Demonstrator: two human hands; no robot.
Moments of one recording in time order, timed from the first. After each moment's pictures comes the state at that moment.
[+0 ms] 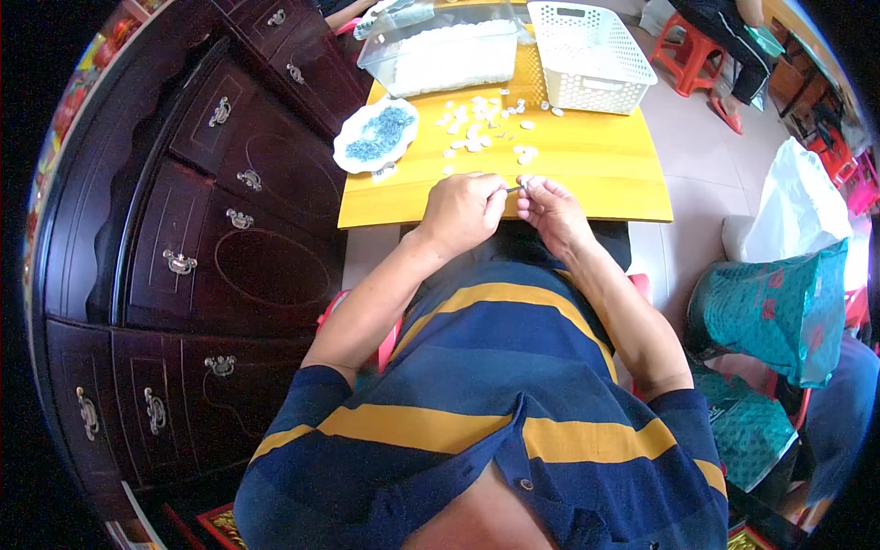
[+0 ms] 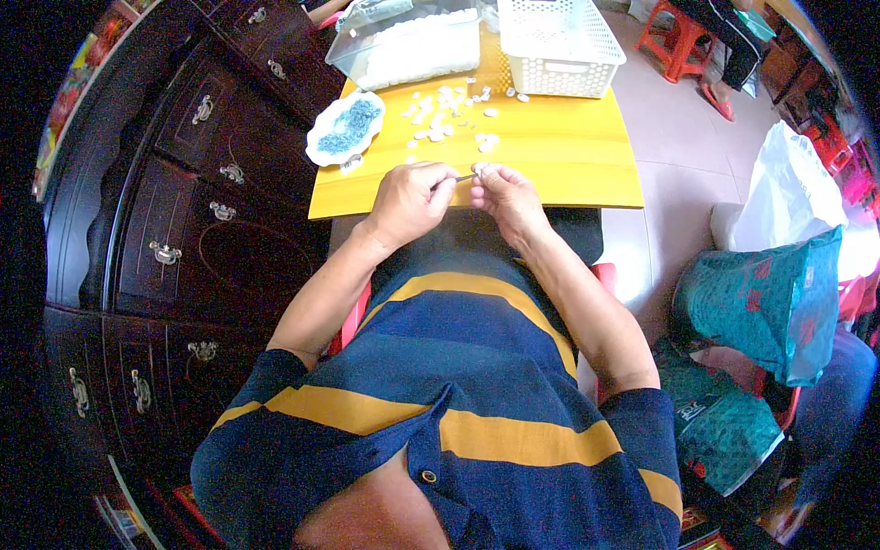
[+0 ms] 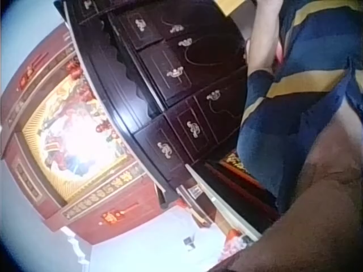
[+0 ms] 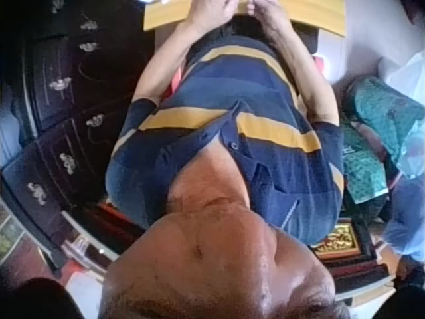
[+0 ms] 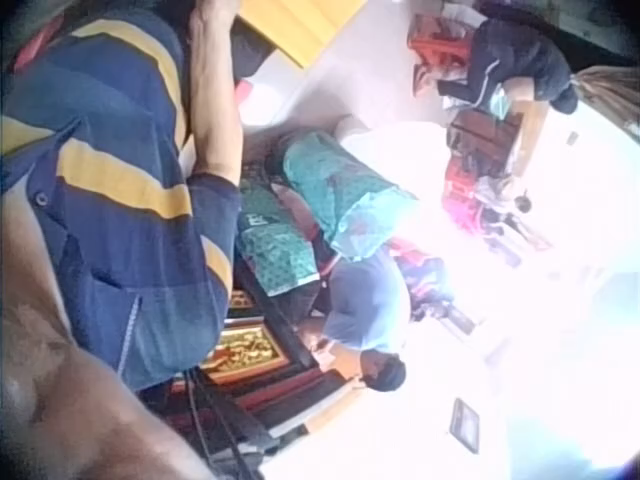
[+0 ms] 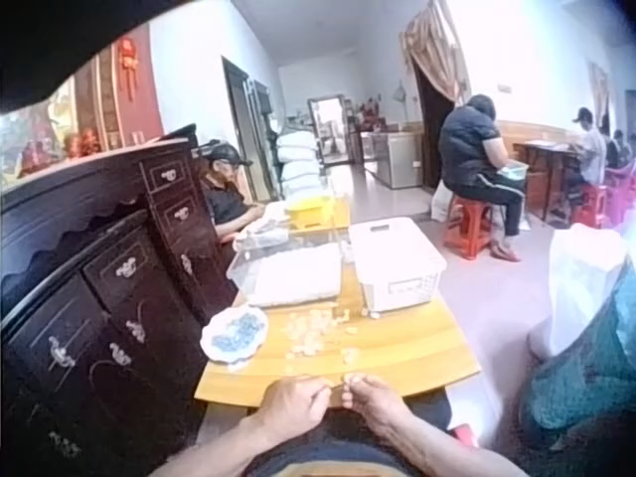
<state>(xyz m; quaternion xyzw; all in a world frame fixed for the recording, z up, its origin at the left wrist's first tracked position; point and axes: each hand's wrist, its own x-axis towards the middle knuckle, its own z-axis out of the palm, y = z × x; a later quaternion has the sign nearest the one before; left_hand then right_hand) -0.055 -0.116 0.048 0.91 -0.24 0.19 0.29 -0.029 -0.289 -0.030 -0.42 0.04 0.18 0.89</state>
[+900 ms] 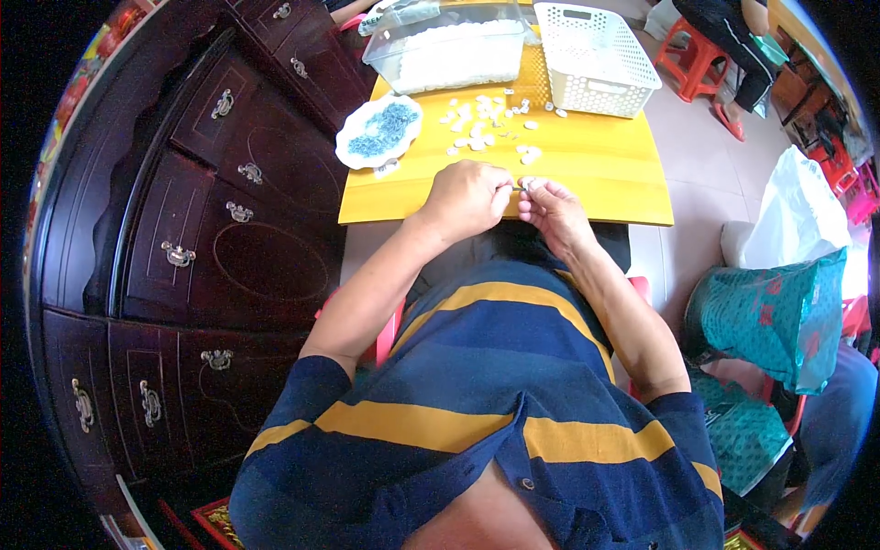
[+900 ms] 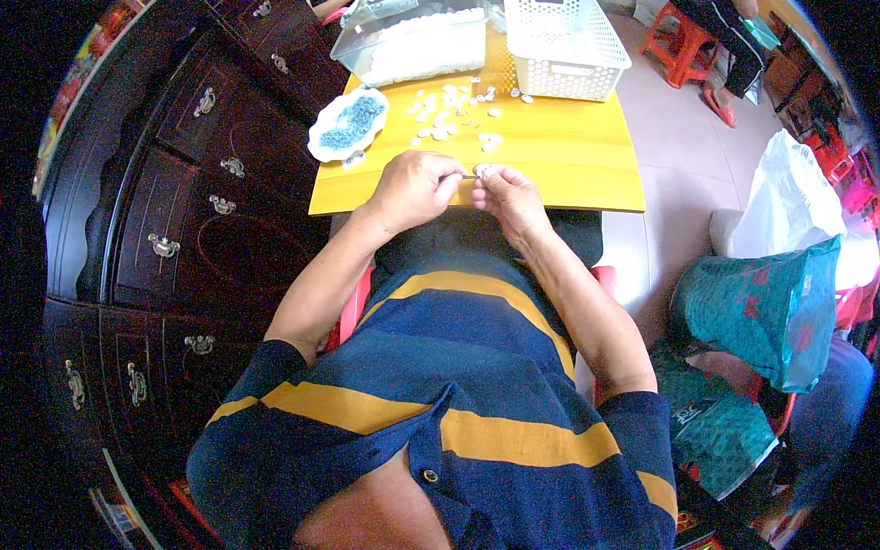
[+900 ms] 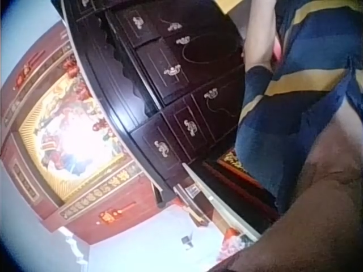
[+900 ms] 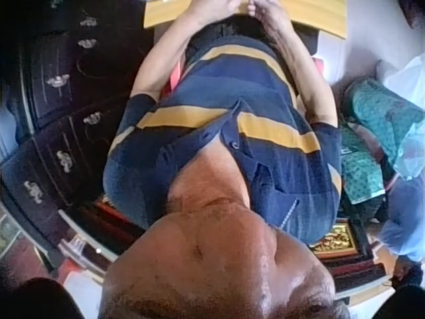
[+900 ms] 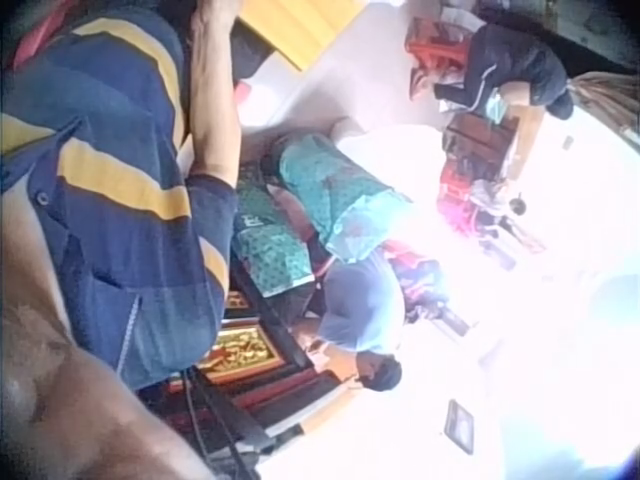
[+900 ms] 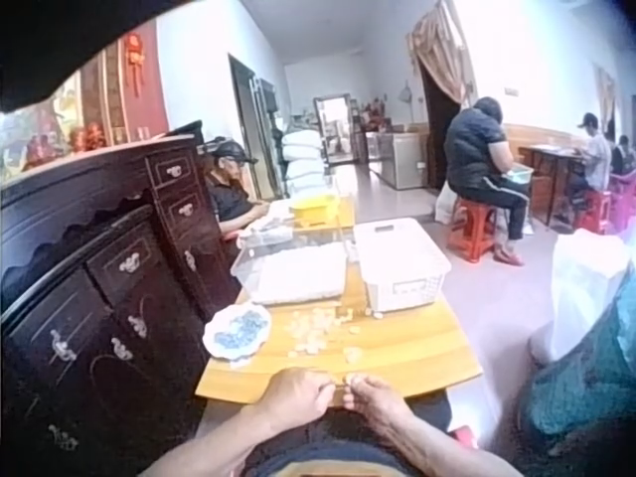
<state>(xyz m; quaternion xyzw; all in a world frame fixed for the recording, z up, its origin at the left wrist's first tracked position) -0.042 -0.115 0.057 0.92 -0.26 0.14 0.25 -0.029 -0.290 -0.030 -0.45 0.03 0.18 0.87</state>
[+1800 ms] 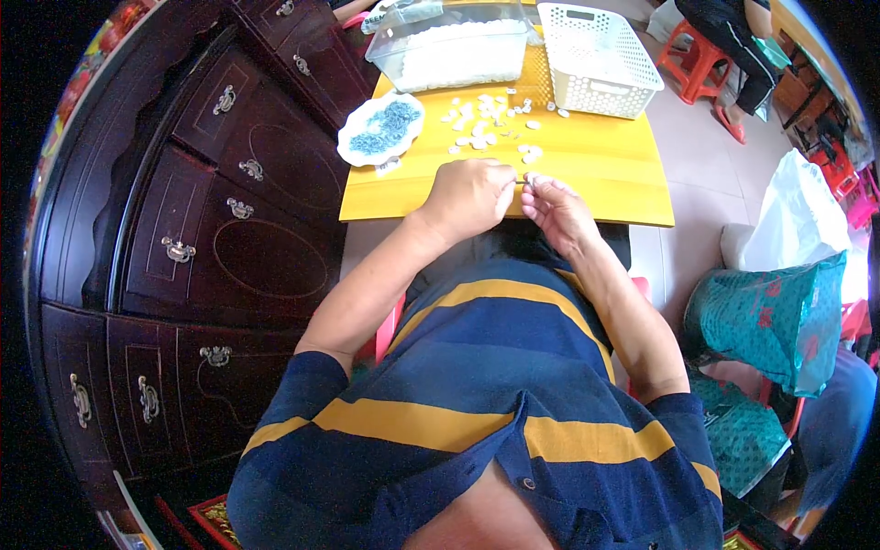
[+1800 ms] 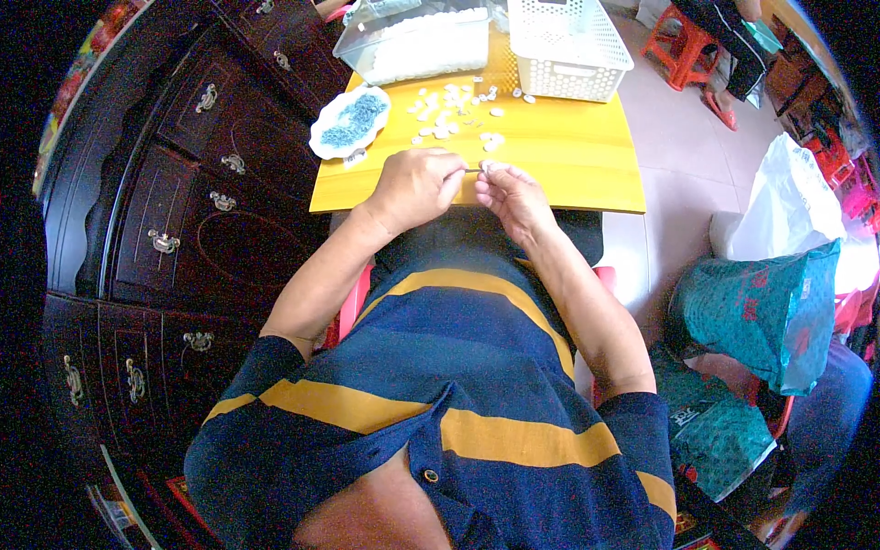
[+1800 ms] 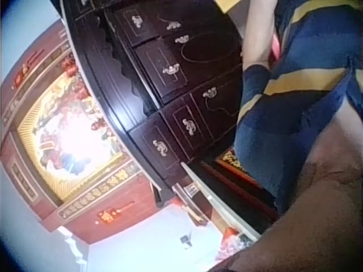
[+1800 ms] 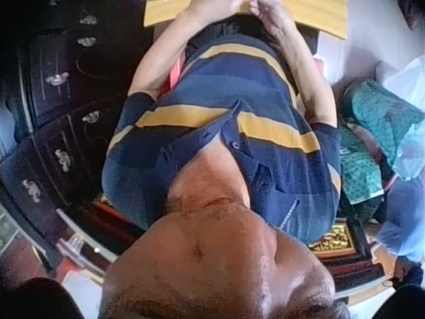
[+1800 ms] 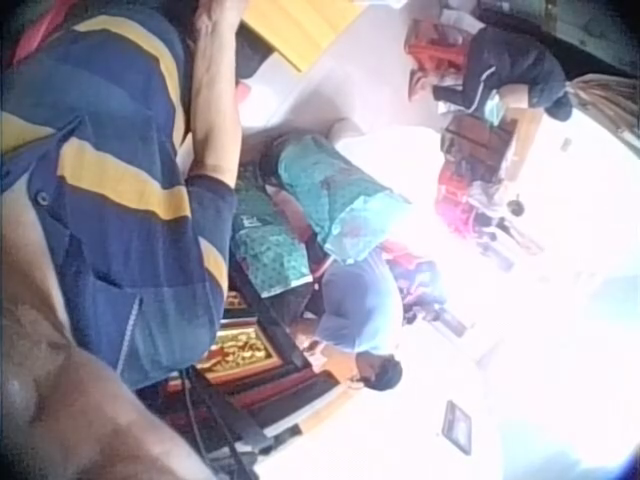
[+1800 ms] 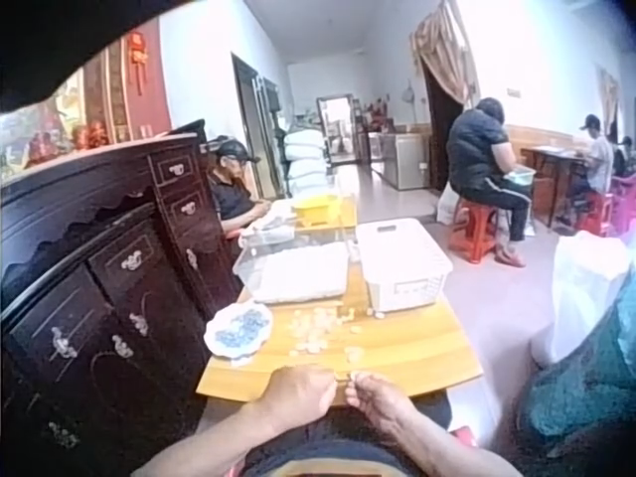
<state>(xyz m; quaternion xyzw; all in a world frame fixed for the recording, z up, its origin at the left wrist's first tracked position) -0.043 -0.114 0.059 0.92 -0.30 0.18 0.17 -0.024 -0.295 -0.027 -0.39 0.05 0.20 0.90</state>
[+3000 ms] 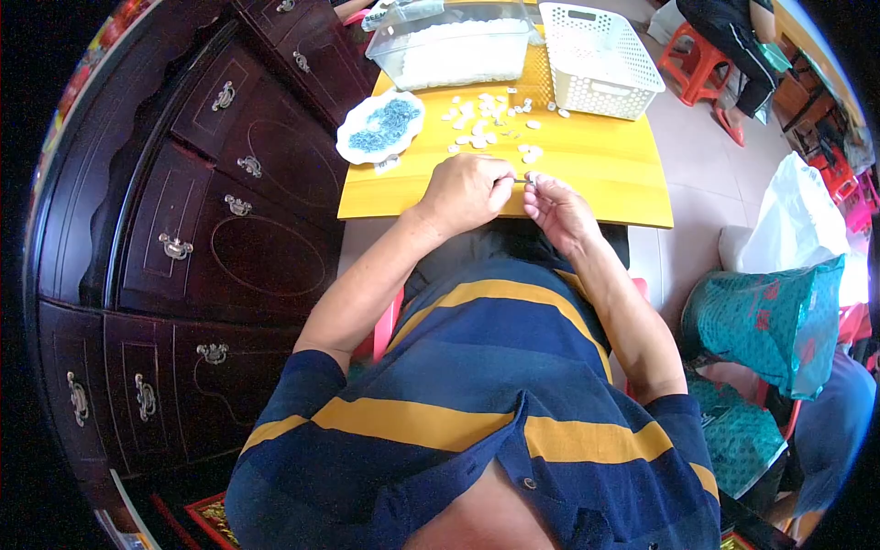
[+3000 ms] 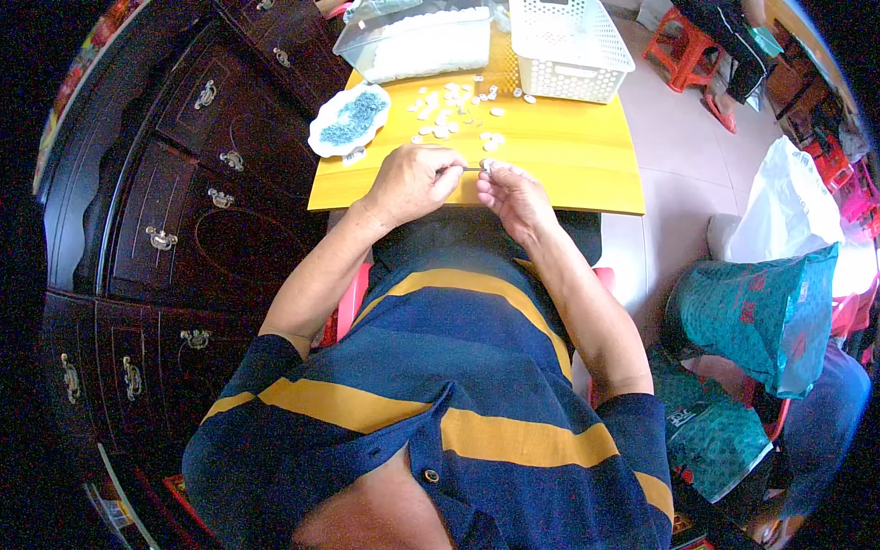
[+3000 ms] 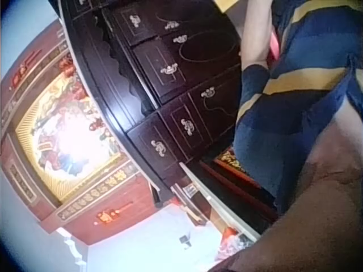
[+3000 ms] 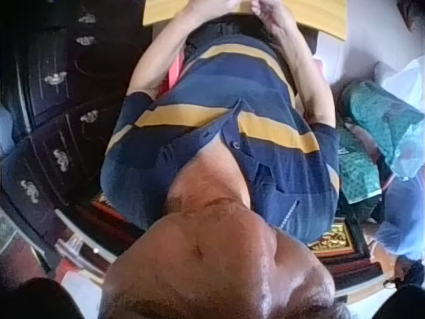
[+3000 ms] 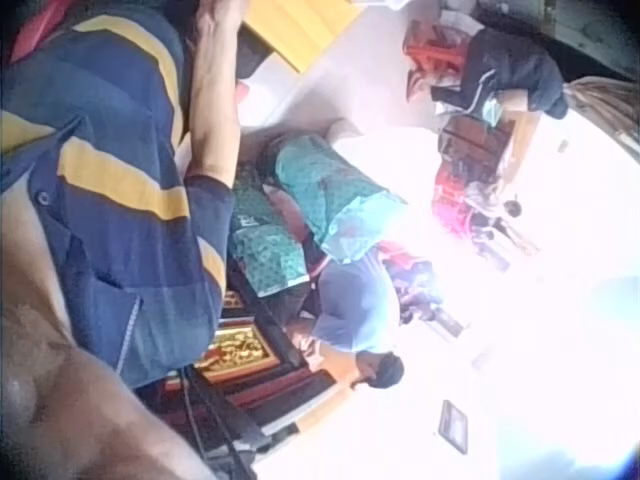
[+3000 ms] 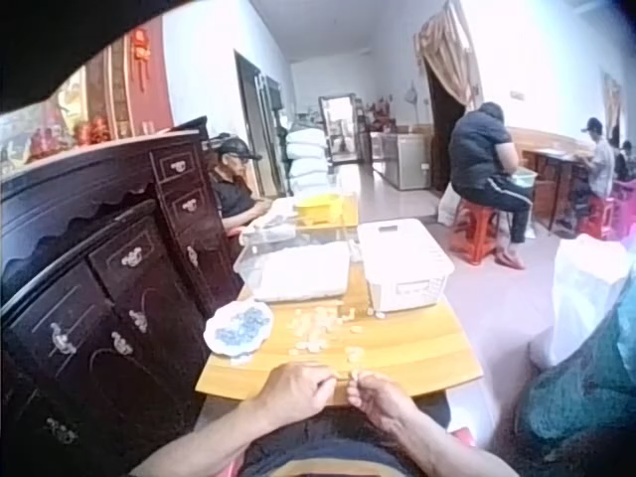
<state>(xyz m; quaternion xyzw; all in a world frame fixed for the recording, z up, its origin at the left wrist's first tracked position) -0.041 -0.112 0.062 0.92 -0.26 0.15 0.27 -0.022 -0.299 -0.026 -0.38 0.05 0.21 0.90</state>
